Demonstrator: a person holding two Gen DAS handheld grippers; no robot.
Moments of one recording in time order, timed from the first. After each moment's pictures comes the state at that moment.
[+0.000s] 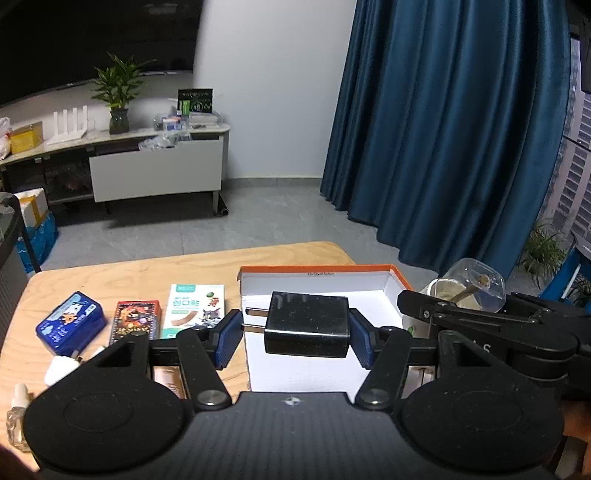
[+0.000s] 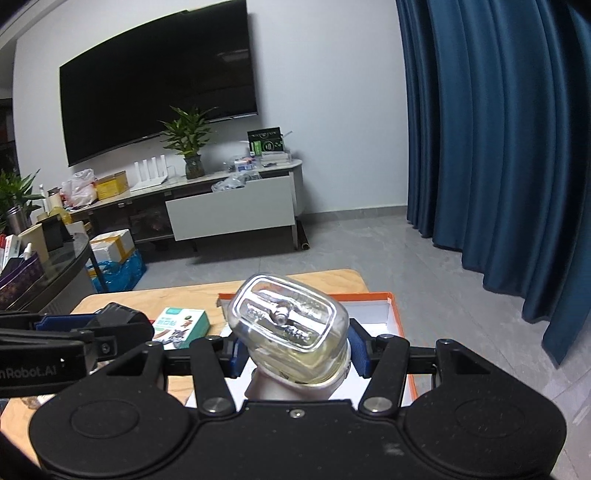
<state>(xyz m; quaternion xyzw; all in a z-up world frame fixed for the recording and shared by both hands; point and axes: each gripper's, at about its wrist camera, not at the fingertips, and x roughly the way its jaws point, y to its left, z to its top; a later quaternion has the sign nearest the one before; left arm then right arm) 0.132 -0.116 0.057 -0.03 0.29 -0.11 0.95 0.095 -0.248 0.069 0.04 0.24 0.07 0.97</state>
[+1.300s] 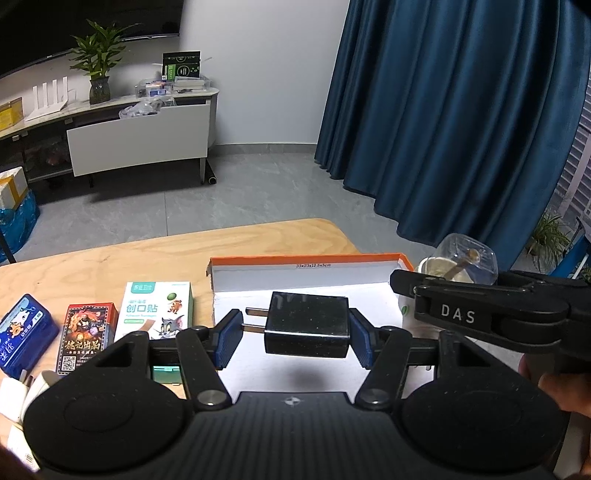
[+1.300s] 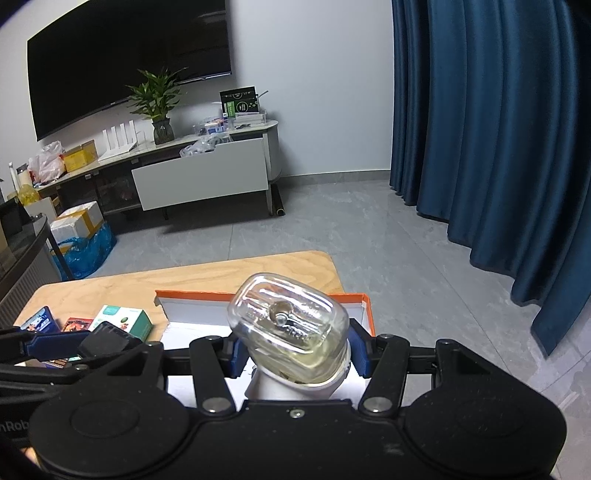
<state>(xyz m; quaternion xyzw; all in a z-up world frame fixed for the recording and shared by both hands) 0.190 -0.136 0.041 -0.03 0.34 -0.12 0.93 0.178 -0.262 0.059 0.03 0.30 0.04 0.95</state>
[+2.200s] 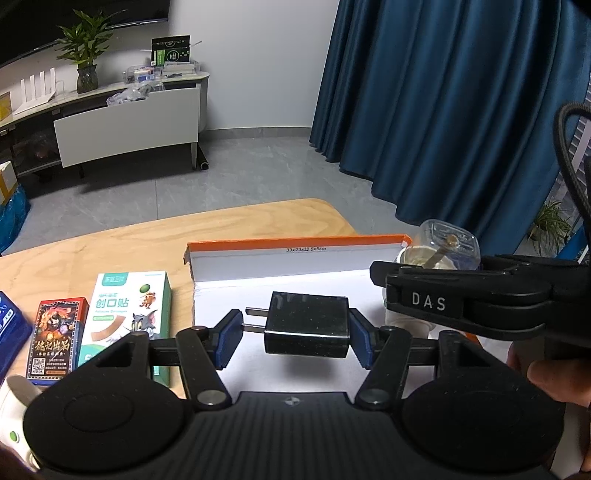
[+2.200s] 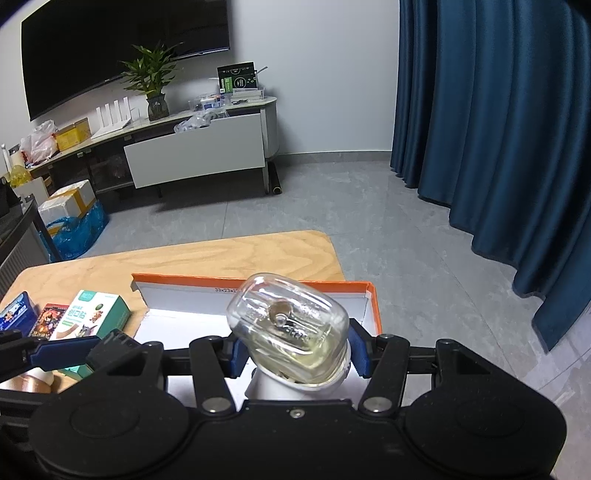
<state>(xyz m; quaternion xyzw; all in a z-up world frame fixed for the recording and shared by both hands) 0.210 -0.151 0.022 -0.02 0.37 -0.13 0.92 0.210 -0.258 0.039 0.01 0.34 0.03 0.94</state>
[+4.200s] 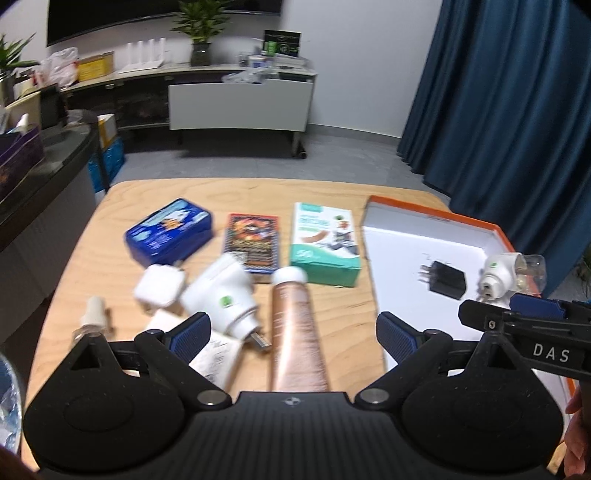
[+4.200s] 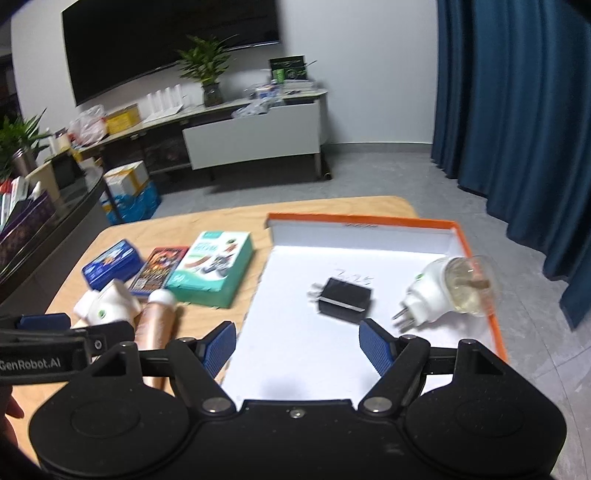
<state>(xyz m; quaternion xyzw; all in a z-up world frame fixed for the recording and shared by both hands) 0.102 -0.019 0.031 -0.07 0.38 0.00 0.92 0.100 -0.166 0.049 0.01 0.35 0.10 0.93</state>
